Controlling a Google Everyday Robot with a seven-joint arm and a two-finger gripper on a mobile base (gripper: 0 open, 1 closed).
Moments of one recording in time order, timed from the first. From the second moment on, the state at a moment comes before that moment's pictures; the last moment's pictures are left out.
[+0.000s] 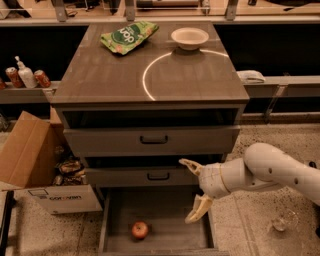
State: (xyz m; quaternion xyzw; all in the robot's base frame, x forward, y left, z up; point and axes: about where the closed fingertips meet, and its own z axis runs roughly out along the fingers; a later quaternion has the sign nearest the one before) arm 0.460 -0.078 0.610 -0.67 0.60 0.25 0.36
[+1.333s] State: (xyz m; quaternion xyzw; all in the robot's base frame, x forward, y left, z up) arm 0.456 -0.061 0.498 -0.66 0.58 0.32 0.36
